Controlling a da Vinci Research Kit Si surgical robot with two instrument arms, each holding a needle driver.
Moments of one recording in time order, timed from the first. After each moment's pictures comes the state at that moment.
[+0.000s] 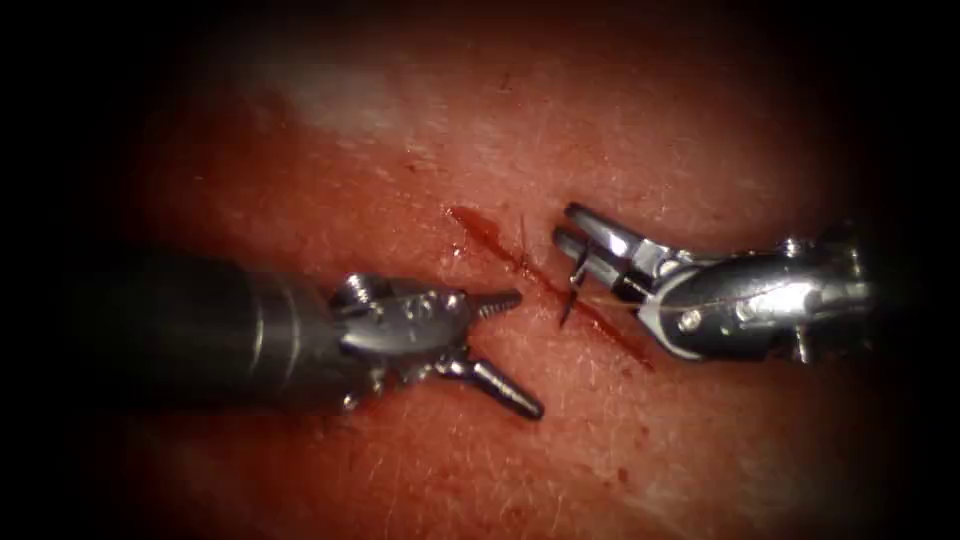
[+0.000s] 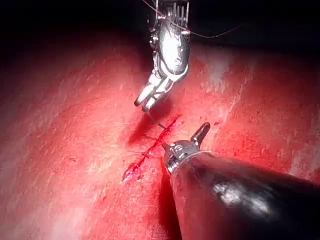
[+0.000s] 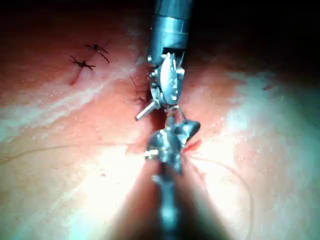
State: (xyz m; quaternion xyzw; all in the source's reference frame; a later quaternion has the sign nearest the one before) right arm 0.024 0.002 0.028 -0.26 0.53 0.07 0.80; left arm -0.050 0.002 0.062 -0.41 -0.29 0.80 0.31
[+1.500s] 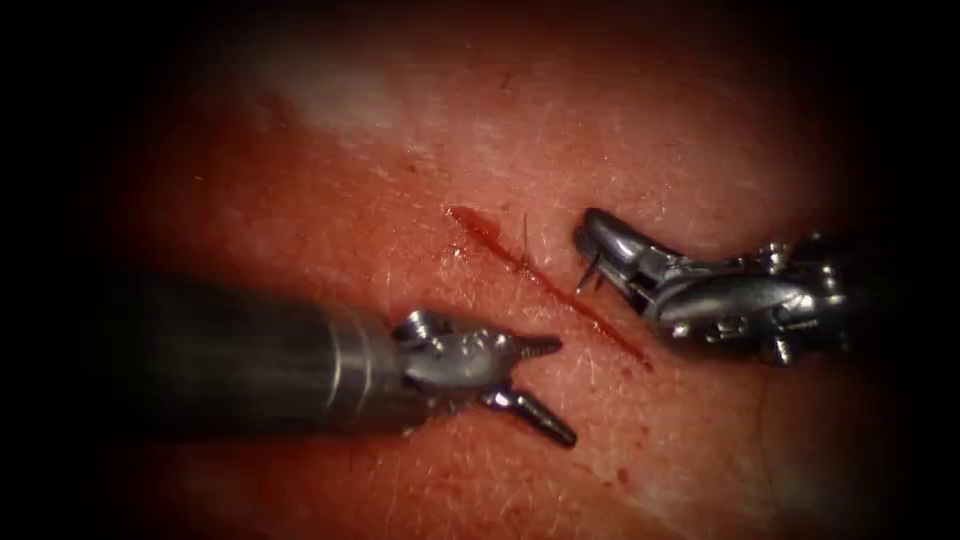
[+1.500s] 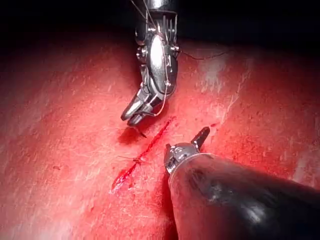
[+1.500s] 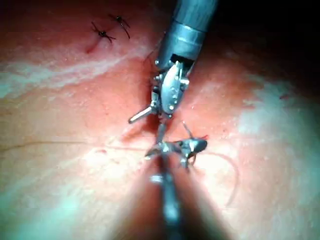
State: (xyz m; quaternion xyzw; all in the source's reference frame) right arm 0.022 0.000 0.035 -0.37 0.47 -0.05 0.80; left arm -0.052 0.001 0.065 -0.41 -0.31 0.81 0.29
